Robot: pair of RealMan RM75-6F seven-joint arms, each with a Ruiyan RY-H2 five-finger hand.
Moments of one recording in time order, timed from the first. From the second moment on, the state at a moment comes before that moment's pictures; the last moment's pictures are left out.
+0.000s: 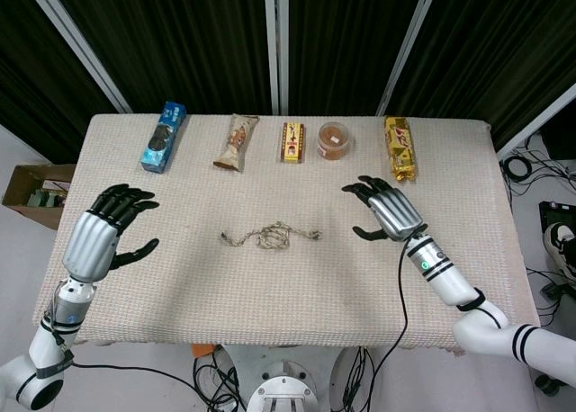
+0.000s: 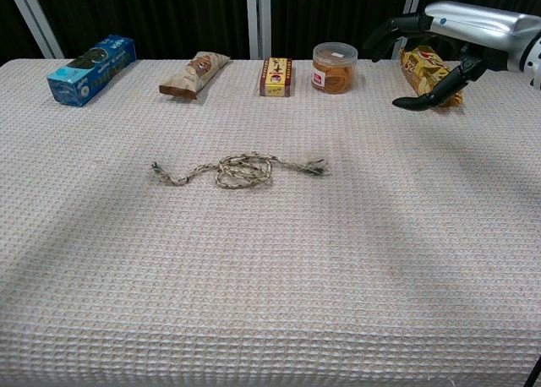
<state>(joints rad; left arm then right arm) -0.34 -1.28 -0.15 -1.54 1.74 1.59 -0.10 0.67 -1.39 0.21 -1.42 -1.45 0.93 0.12</state>
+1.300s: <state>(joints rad) -0.32 -1.25 -0.06 -1.58 1.64 1.46 -0.04 0.85 -1.84 0.22 -1.12 -1.16 0.83 -0.32</state>
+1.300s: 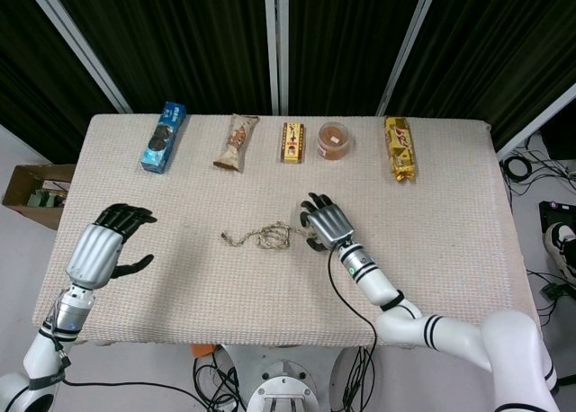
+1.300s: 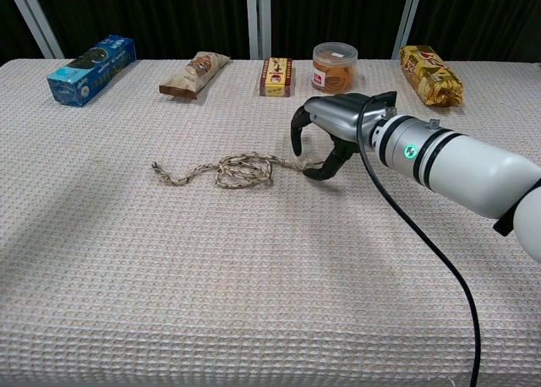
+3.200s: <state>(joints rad) -0.65 -1.60 -0.20 -1.46 1.30 0.98 0.14 0.85 -1.67 0.24 -1.15 -1.07 0.88 -0.45</state>
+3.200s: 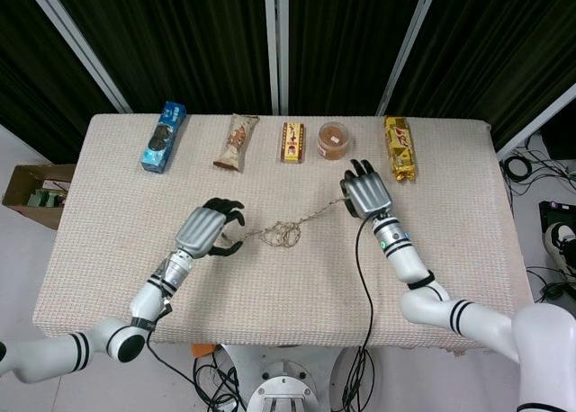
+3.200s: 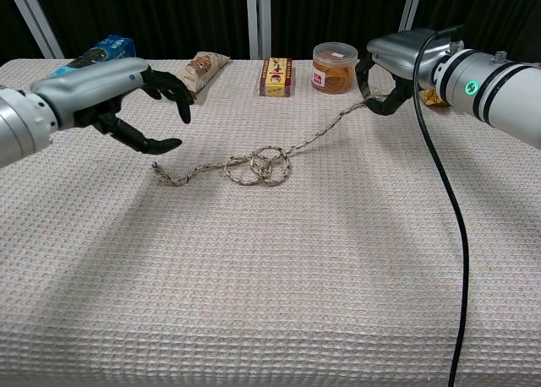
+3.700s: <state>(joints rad) -0.70 -1.77 -0.22 -1.41 1.02 0.99 0.45 0.84 -1.68 0.23 -1.14 -1.09 0.88 -0.40</state>
